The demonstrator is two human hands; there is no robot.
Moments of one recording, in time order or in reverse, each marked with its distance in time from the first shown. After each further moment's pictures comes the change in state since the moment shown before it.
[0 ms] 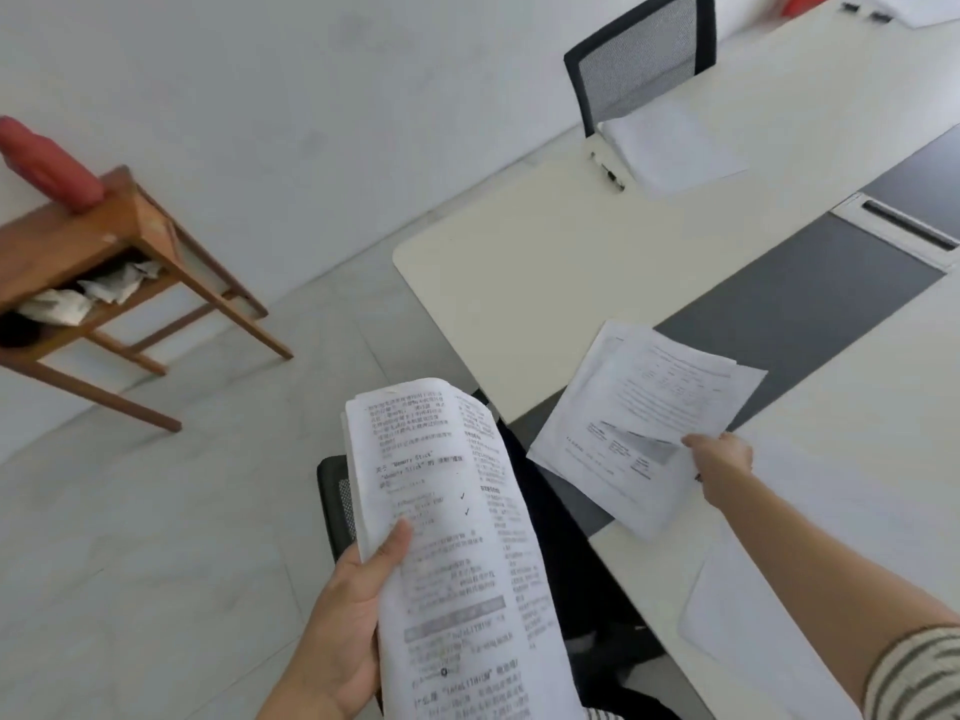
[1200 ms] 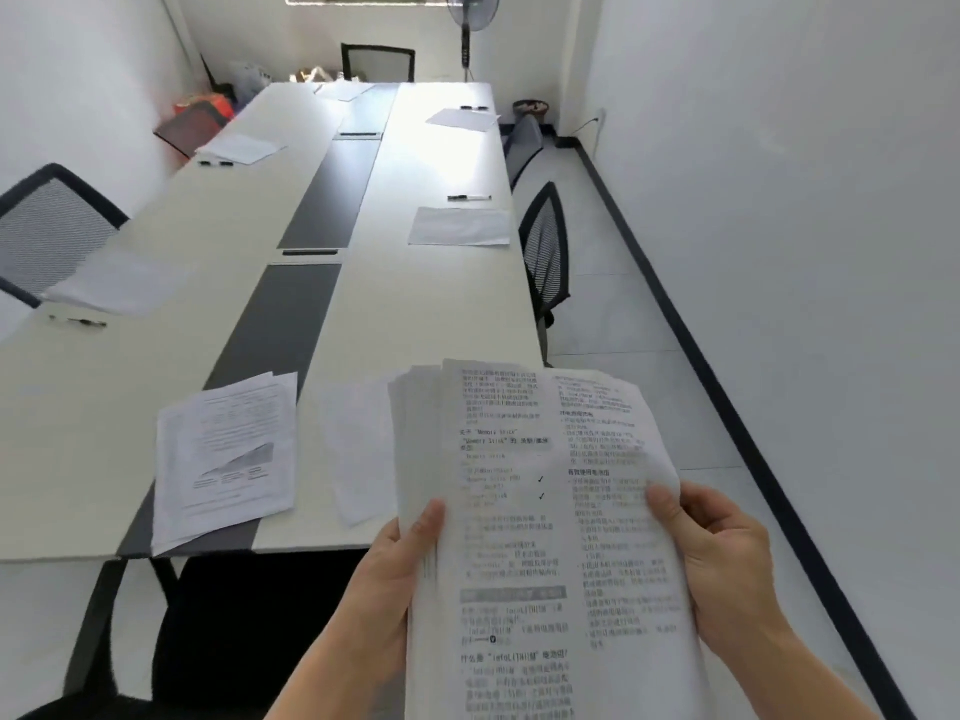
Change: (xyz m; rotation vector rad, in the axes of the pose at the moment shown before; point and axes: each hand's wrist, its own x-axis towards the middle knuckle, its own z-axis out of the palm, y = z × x) left_hand -0.152 -0.190 0.088 0.614 -1.002 -0.348; right_hand -0.412 0.288 -0.315 0.892 0.534 -0.364
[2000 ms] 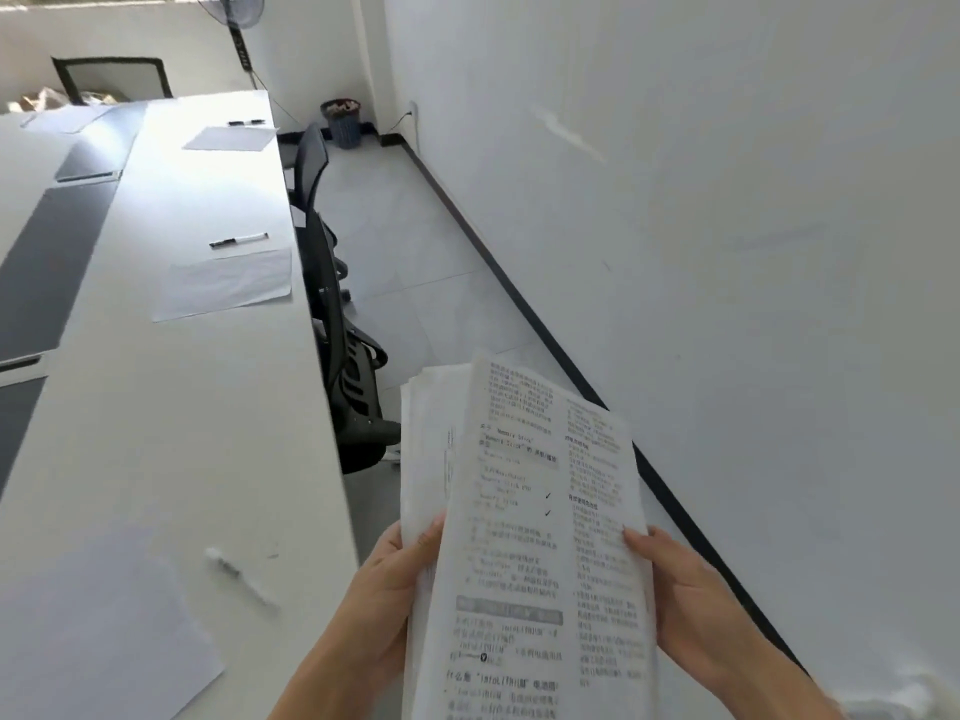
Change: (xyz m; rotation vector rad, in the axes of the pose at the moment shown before) left_hand 0.211 -0.056 0.246 0.313 -0.355 -0.144; right_hand 0.175 -0.043 -0.222 0.392 -0.034 0.419
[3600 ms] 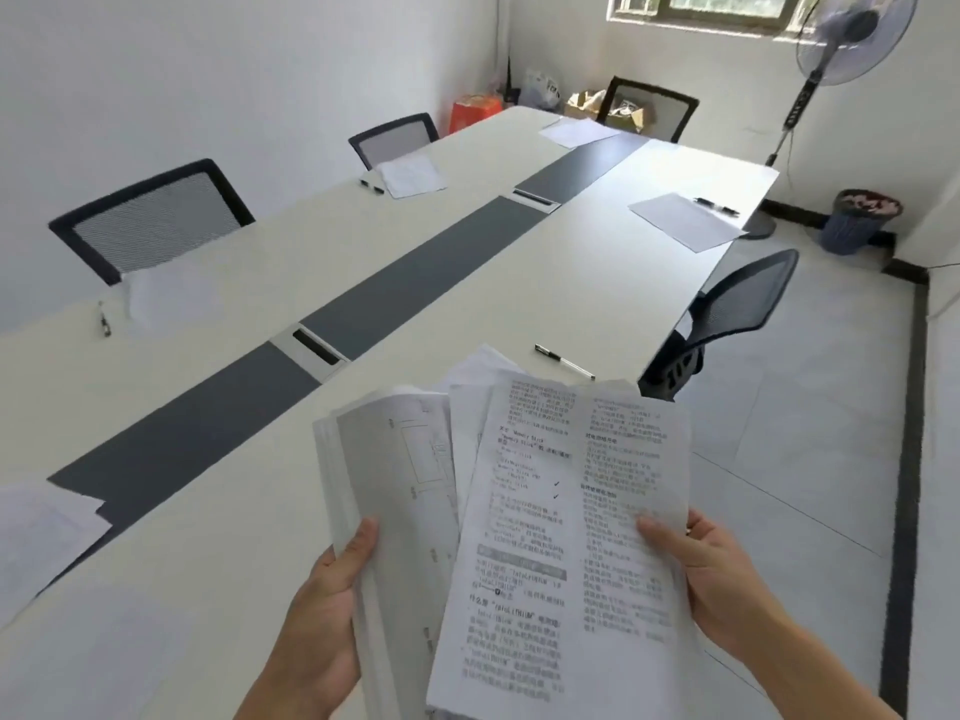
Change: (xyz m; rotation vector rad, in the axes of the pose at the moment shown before) left_hand 0.298 0.319 -0.206 -0.793 1.089 0.523; right_hand 0.594 -0.269 0.466 -0.783 -0.620 0.260
